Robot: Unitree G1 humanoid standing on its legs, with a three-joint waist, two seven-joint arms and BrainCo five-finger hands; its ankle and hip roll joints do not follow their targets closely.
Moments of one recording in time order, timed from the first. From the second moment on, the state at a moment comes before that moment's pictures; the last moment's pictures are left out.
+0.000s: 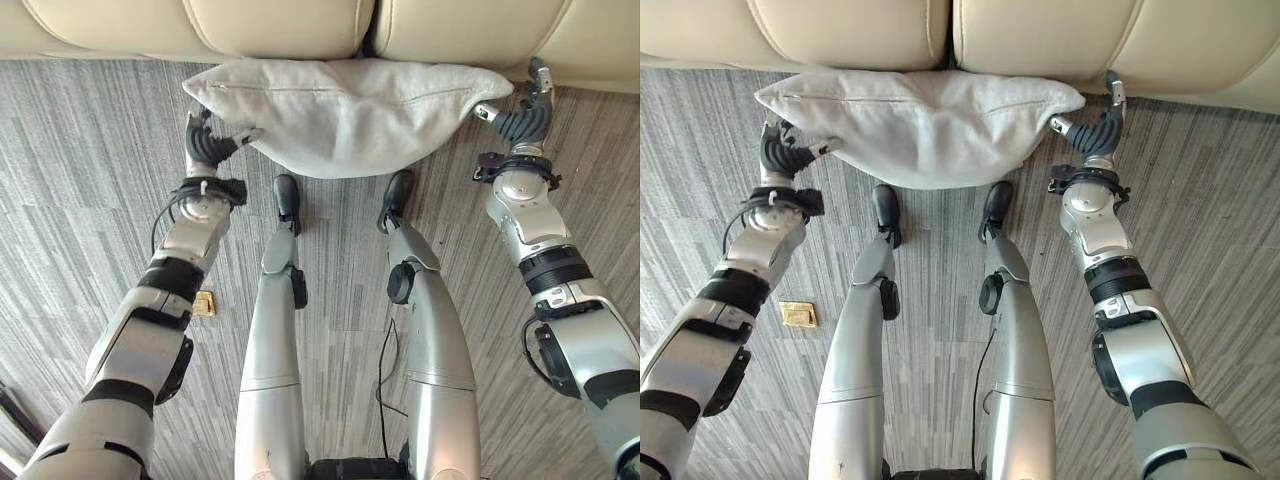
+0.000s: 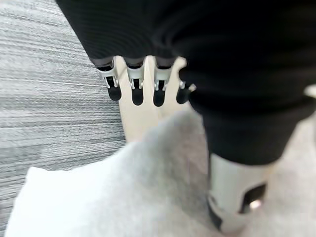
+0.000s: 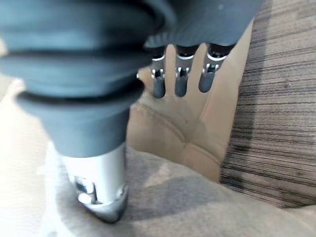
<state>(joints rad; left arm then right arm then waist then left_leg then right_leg) -1.01 0.54 -0.35 0.73 -0.38 -0.15 0.45 -1.04 -0.48 0.24 0.68 0.34 -0.15 -0.57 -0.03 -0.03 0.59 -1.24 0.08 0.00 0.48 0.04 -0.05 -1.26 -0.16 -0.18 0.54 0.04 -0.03</state>
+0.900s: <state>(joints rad) -0.70 0.27 -0.27 0.51 -0.72 -0.20 0.44 -0.70 -0.20 0.21 0.60 0.92 -0.38 -0.28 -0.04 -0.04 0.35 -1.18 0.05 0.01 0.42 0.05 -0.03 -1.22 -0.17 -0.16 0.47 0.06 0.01</state>
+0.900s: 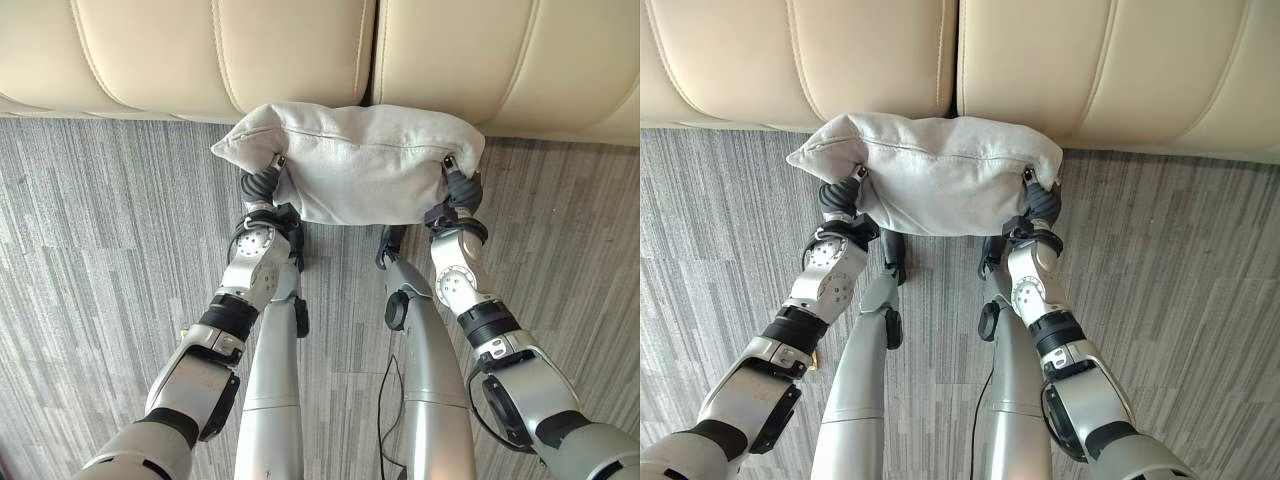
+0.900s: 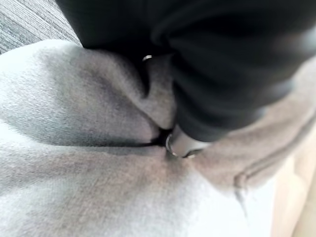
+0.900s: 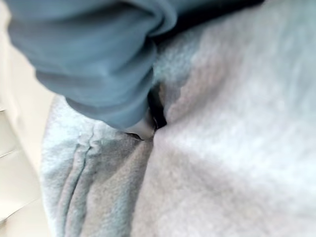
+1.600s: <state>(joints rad) -0.13 0.28 -0.27 0.25 -0.53 -0.14 0.39 -0.16 -0.30 0.29 0.31 0.45 -0.13 -0.29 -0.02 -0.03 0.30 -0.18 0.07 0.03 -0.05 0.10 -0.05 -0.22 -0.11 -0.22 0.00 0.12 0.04</state>
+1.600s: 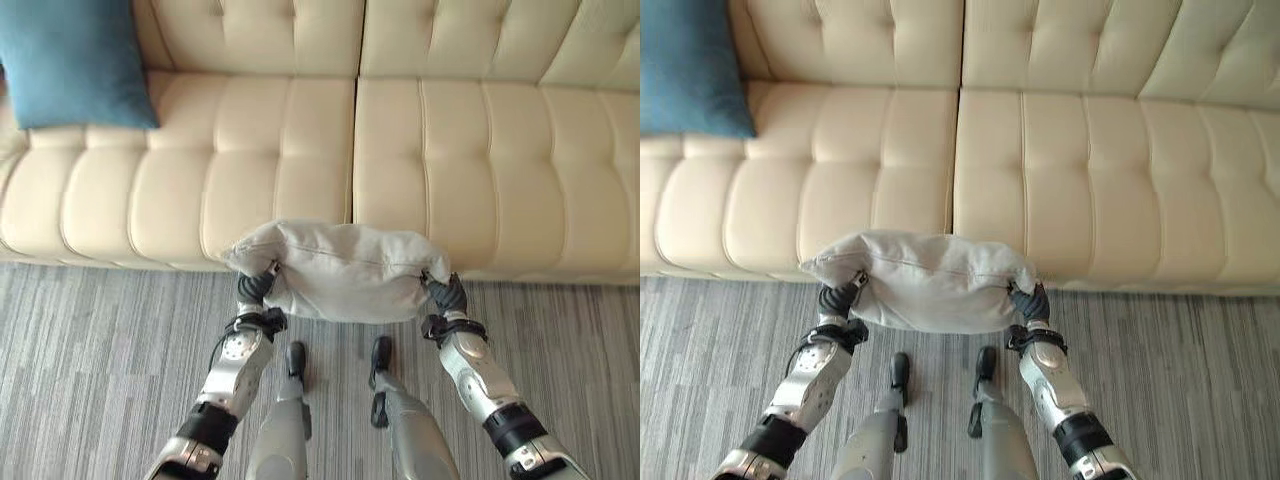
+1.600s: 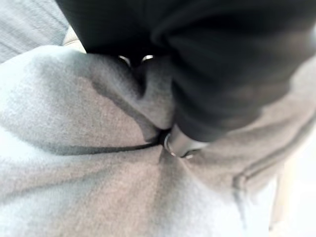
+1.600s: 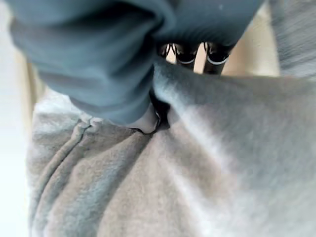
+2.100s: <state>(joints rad) 0.03 0.31 -0.24 0.13 -0.48 -0.08 0.31 0.00 -0.29 0.26 0.23 0.42 -0.08 -0.22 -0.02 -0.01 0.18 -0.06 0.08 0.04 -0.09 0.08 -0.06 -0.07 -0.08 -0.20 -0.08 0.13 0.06</state>
